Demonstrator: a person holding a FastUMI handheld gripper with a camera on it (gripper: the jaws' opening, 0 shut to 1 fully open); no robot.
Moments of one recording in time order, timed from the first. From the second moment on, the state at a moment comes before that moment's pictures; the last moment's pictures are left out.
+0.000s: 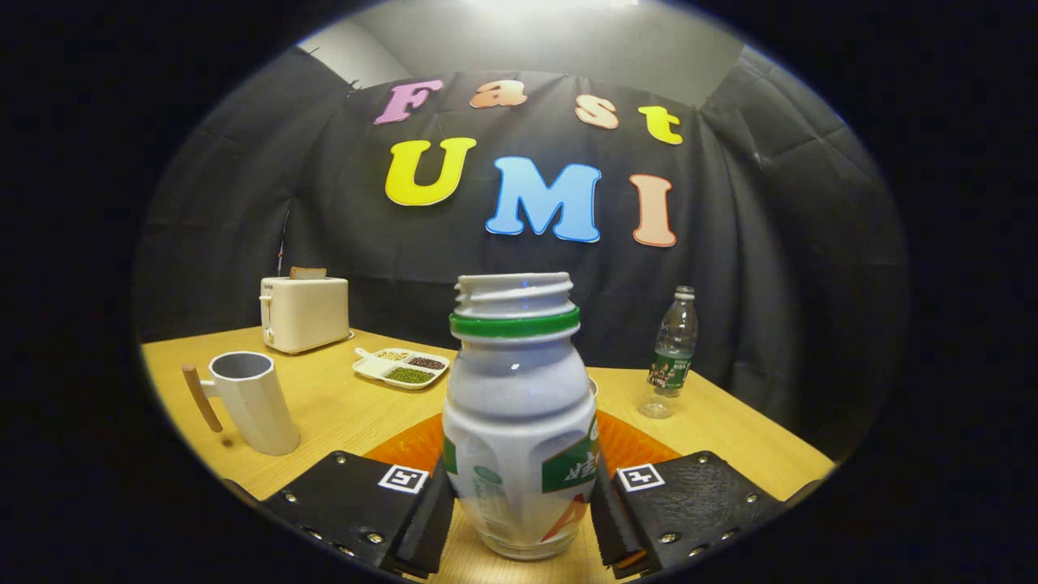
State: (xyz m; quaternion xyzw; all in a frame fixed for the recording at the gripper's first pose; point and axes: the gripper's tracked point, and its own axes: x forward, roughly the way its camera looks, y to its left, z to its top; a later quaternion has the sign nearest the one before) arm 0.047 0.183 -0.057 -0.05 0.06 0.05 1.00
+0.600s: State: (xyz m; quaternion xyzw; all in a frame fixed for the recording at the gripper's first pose) arm 0.072 0.247 -0.016 -0.26 0.02 0.07 0.96
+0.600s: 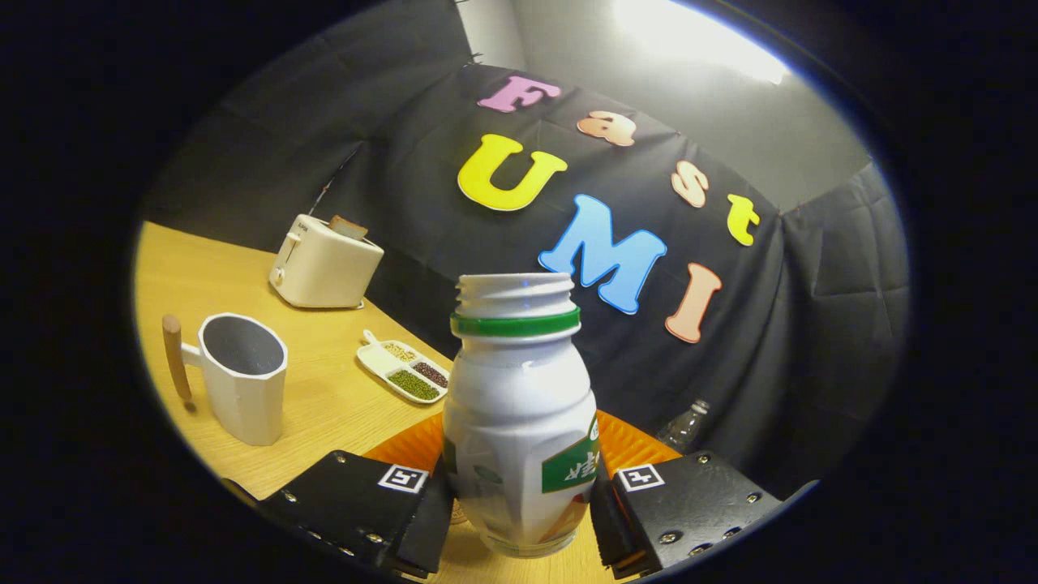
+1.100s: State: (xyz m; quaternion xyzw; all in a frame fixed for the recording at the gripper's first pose) arm 0.084 0.278 -0.021 -0.40 0.00 0.08 0.91
